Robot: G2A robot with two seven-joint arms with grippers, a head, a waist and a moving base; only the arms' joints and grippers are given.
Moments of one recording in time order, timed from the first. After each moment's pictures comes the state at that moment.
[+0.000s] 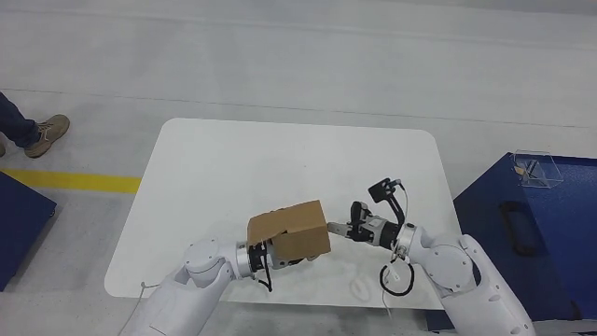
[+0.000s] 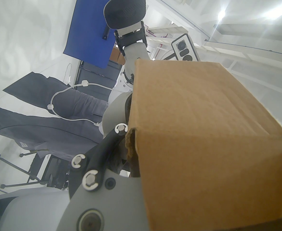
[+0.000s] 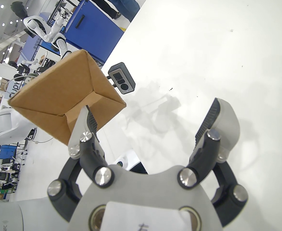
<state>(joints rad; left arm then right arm) 1.10 -1.29 -0.98 -1.27 -0.70 0.09 -1.00 -1.31 -1.04 1.29 -1.69 -0.39 -0.36 0.69</state>
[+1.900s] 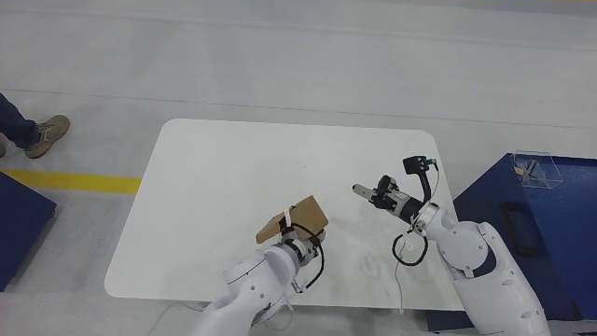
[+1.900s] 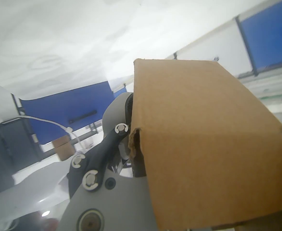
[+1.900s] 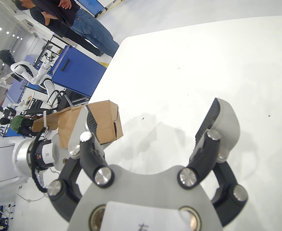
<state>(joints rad) 1.19 -1.45 -0.87 -1.72 -1.49 0.25 0.84 -1.25 -1.04 1.38 -1.60 -0.36 -0.27 0.56</state>
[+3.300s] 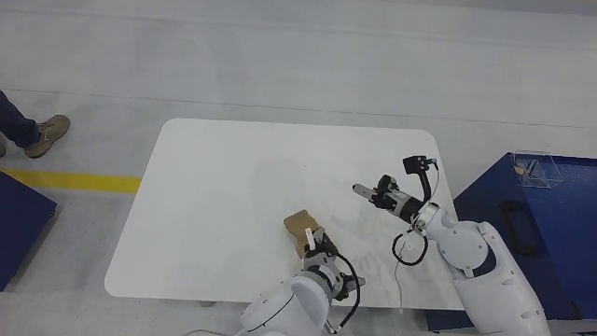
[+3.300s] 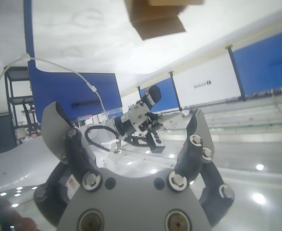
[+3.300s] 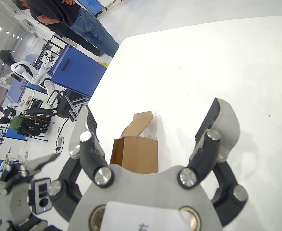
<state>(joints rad) 1.30 -1.51 -0.76 -2.08 -1.33 0.32 1.15 -1.25 -1.04 1.38 -1.60 -0.36 -0.27 0.56</state>
